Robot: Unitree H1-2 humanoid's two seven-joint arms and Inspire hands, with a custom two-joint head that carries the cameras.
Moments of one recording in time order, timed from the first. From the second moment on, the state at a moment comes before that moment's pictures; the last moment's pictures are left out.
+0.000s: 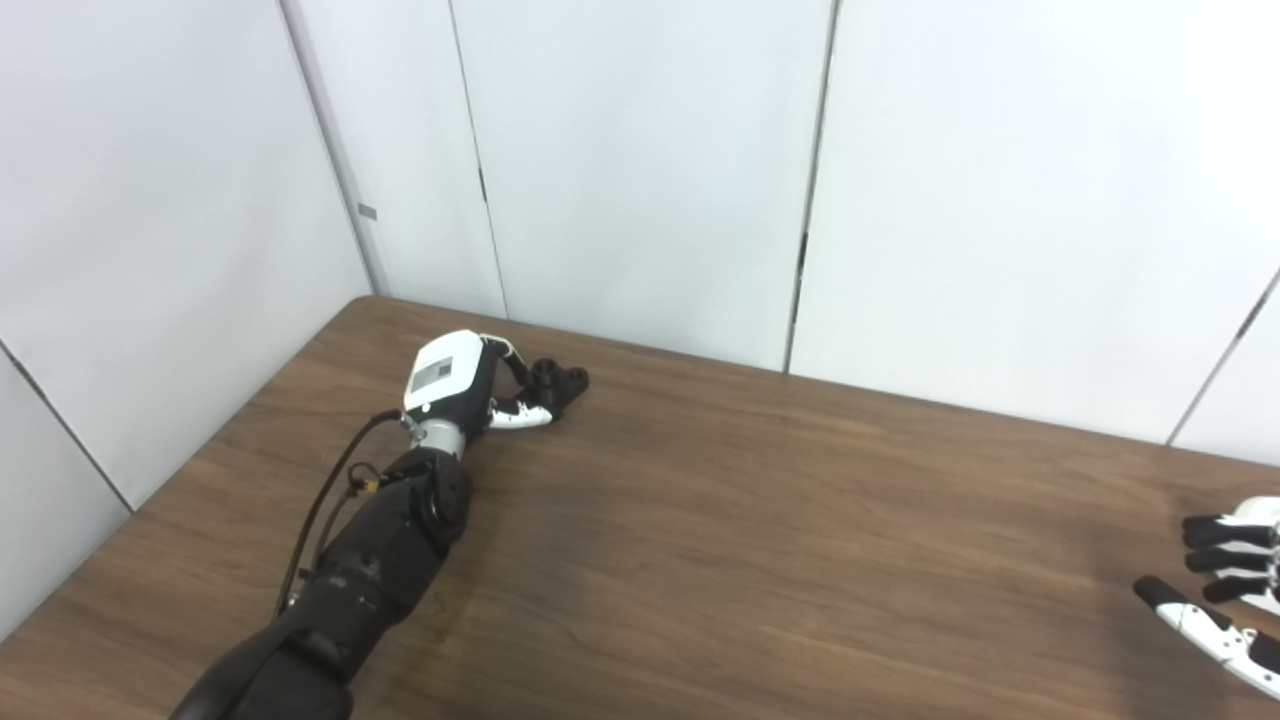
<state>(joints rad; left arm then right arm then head) -0.54 0.49 -0.16 0.76 0.57 0.03 0.35 -0.09 -0.22 -0.09 -0.26 -0.25 0.07 -0.04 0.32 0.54</state>
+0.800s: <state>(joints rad) -0.50 0.50 -0.17 0.66 0.50 -0.03 0.23 -0.09 -0.23 -0.10 -0.26 -0.25 0.07 -0.03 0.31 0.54</state>
